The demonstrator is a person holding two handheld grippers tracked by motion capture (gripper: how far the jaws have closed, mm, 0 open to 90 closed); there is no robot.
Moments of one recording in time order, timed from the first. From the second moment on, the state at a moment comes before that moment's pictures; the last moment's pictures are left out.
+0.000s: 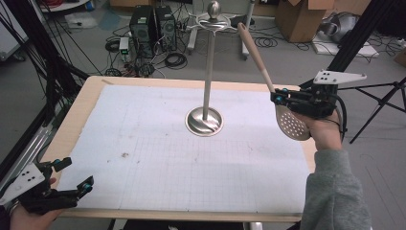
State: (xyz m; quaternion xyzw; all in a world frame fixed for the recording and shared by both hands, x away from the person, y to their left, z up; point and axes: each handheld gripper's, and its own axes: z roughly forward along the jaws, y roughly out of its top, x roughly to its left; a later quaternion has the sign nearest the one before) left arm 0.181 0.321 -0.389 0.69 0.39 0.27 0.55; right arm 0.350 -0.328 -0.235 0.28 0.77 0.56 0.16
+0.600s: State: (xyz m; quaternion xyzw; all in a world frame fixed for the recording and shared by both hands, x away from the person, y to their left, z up) left arm 0.181 0.322 -0.390 0.69 0.39 0.27 0.55; right arm 0.354 -0.327 -0.237 0.28 0.77 0.56 0.14
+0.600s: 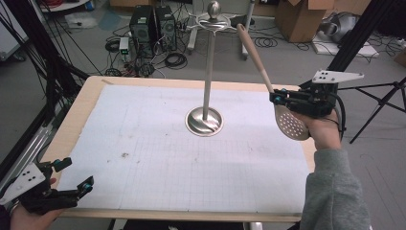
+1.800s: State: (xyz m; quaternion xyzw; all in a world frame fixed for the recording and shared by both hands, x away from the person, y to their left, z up) left arm 0.181 0.323 -0.391 0.69 0.39 0.27 0.55; right arm 0.361 -0.314 -0.245 0.29 0.77 0.55 0.13
